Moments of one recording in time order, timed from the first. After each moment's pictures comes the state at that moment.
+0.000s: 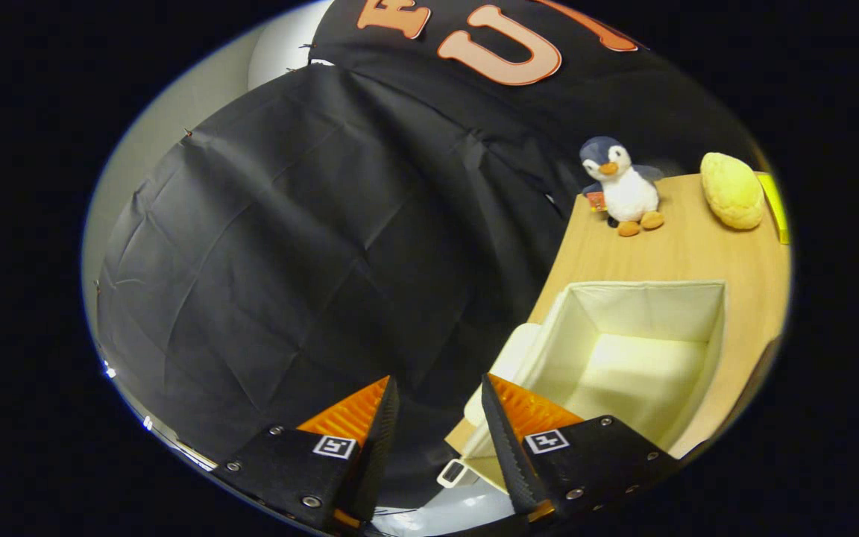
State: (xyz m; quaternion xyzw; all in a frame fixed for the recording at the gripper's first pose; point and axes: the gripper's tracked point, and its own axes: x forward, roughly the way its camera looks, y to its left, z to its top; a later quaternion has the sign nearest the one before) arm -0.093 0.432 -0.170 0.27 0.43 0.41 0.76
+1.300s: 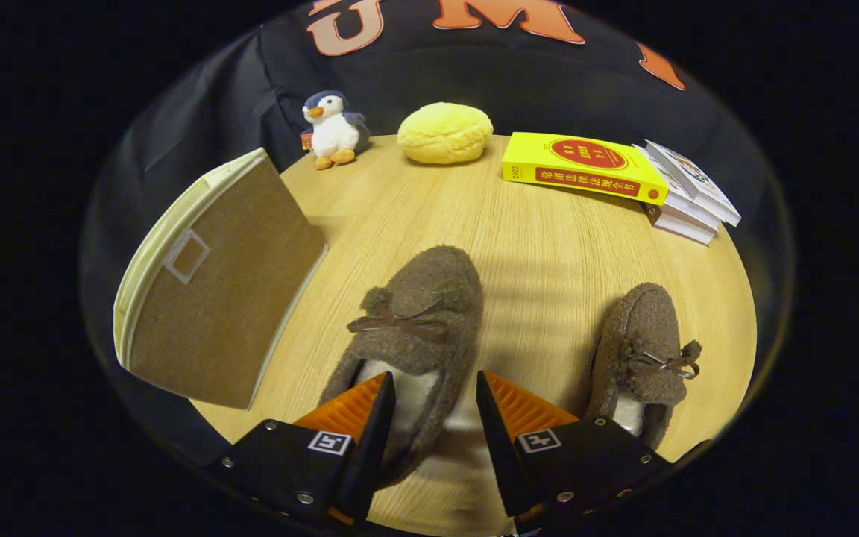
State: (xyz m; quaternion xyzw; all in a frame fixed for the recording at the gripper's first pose) arm -0.088 0.106 -0.419 0.01 0.52 0.11 0.84
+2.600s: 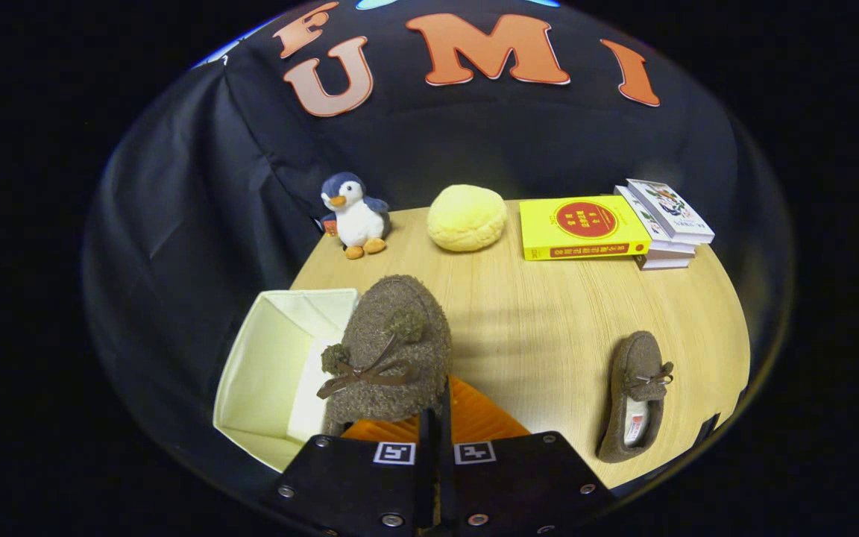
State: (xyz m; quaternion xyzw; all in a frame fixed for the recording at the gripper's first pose) arm -0.043 0.211 -0.242 0.09 0.48 0.08 0.87
